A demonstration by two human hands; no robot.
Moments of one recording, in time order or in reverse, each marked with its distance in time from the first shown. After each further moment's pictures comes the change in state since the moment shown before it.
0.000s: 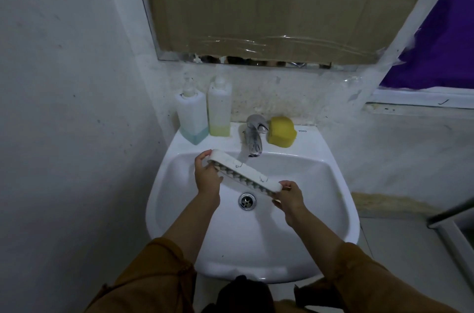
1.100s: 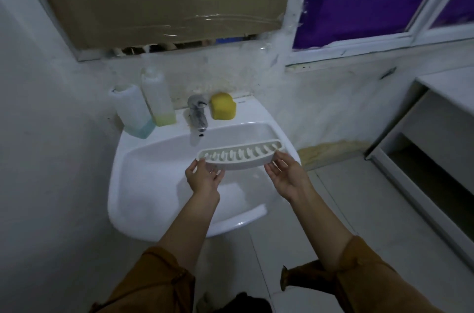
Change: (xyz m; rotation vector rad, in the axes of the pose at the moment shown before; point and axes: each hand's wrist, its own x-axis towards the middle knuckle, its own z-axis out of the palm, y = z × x) left_hand -0.099 -0.037 0.024 -0.159 -0.095 -0.334; right_hand -0.105 -0.001 -0.091 0.915 -0.038 -0.027
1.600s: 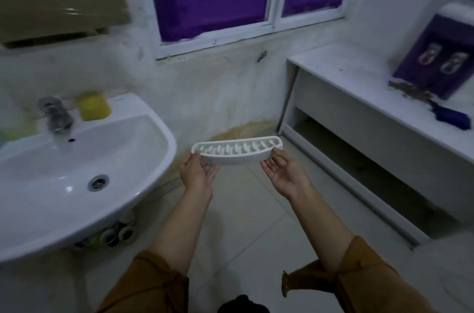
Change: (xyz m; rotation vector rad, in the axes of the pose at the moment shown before) left_hand -0.166 -0.216 0.096 0.193 -0.320 -0.097; right_hand -0.140 -0.163 -0.220 0.138 0.155 -0.226
